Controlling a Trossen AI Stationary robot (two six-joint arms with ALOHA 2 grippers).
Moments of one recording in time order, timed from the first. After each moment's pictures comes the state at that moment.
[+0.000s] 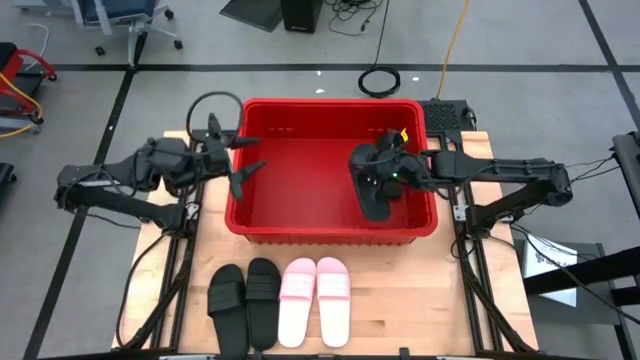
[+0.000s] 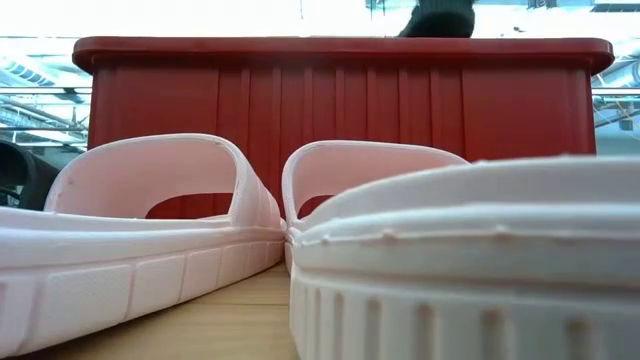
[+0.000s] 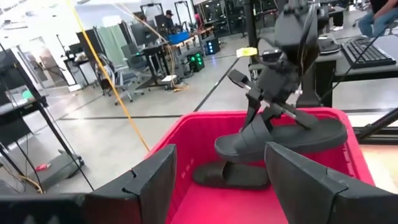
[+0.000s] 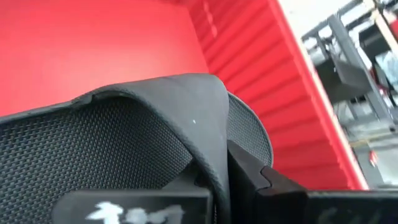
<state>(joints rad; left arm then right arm) 0.01 0.90 1.09 -0.28 -0.37 0.19 -0.10 1.32 1.23 -0.72 0.55 -0.18</state>
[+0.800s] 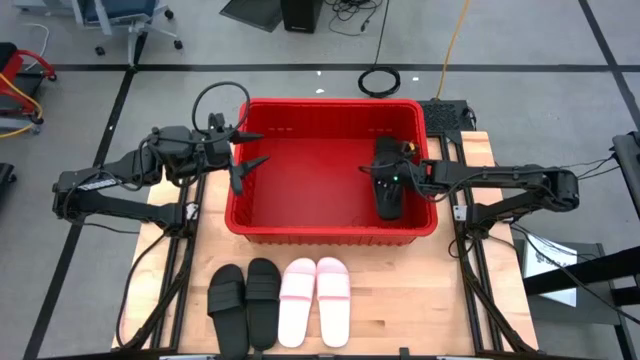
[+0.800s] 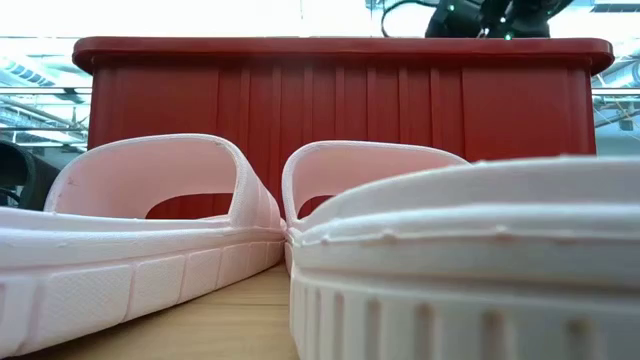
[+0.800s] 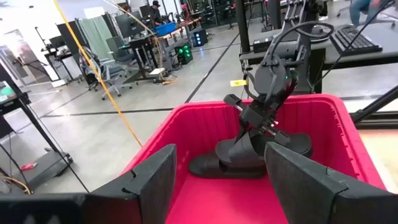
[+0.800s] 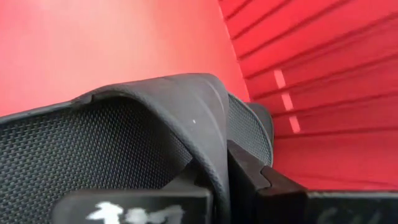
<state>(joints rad) 0.16 0.90 1.09 -0.32 -0.18 0.21 -0.26 1.24 0.79 -0.51 0.55 -0.20</state>
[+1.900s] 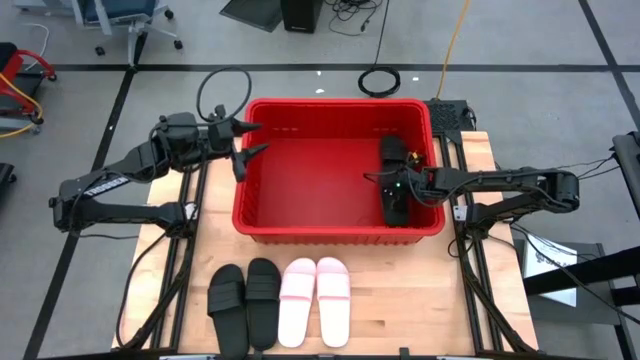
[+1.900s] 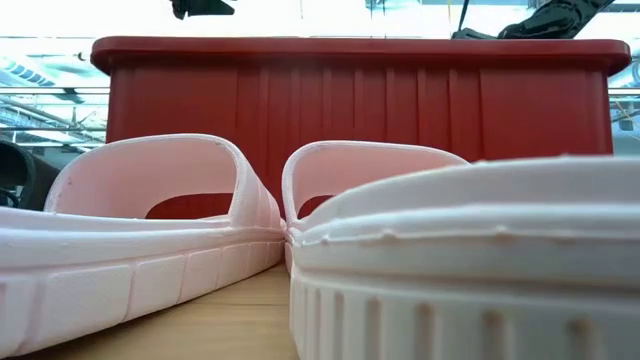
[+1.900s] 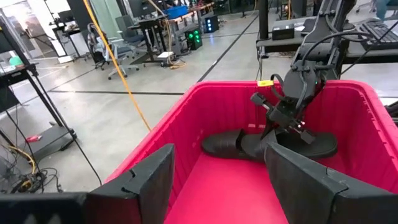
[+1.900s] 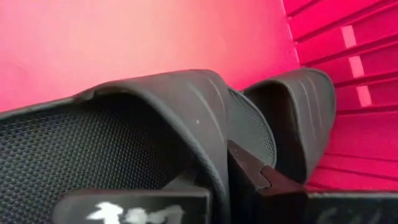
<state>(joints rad) 0.39 0.90 1.03 -0.30 0.00 0.17 -0.30 1.24 0.60 -0.43 0.48 -0.19</state>
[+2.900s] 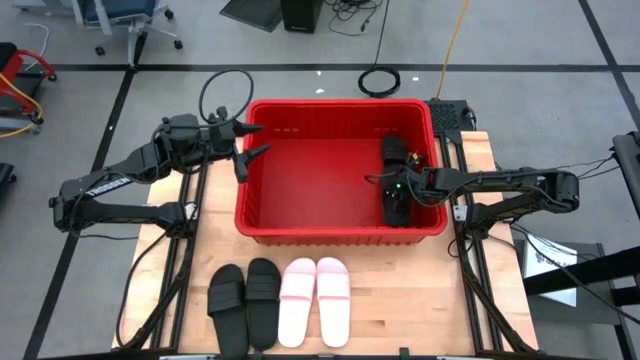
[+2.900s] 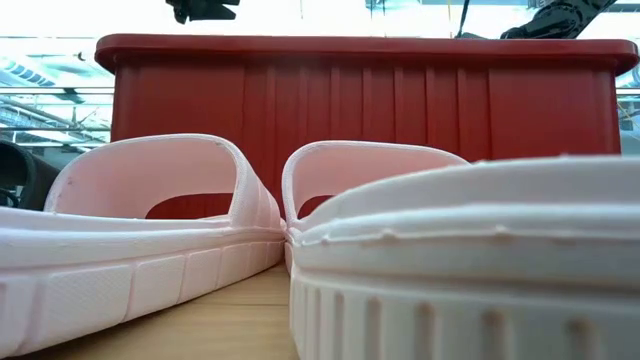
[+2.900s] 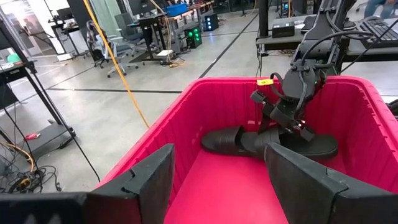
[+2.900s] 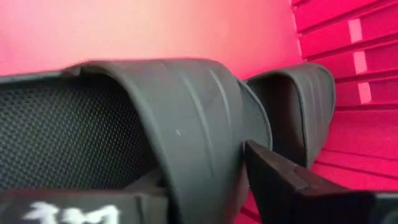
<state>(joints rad) 0.39 0.90 1.01 -0.29 0.00 0.17 -0.30 1.24 0.60 -0.47 0.50 -0.23</state>
